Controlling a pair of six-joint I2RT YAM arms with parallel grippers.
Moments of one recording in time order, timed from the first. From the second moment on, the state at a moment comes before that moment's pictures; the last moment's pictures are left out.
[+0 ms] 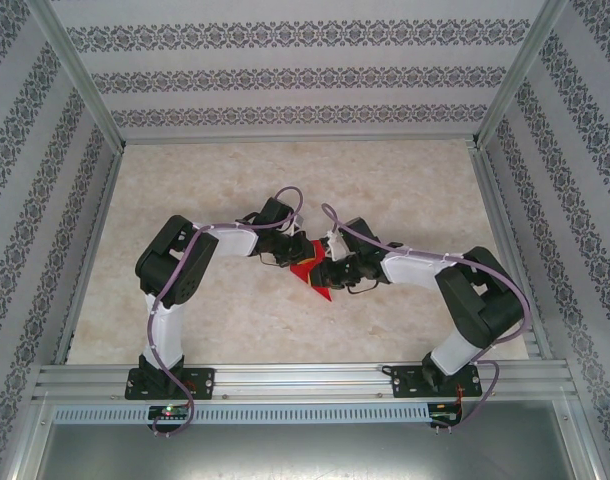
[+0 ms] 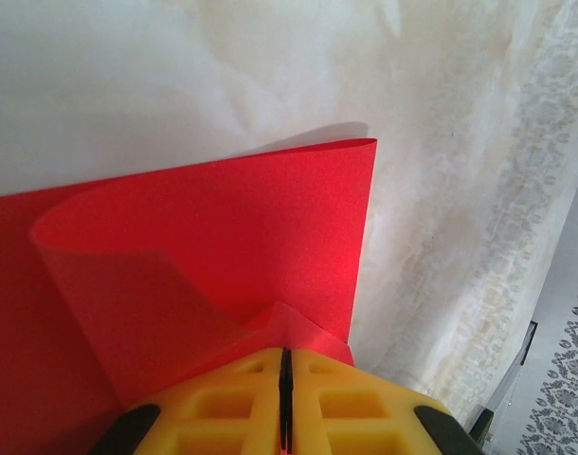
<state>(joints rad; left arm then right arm) -0.53 2.03 1.14 -0.08 0.59 -0.84 0.57 1.63 0.74 -0.12 -0.66 0.58</state>
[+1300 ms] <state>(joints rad) -0.53 2.03 1.14 -0.08 0.59 -0.84 0.59 1.66 0.69 -0.09 -0.66 0.61</state>
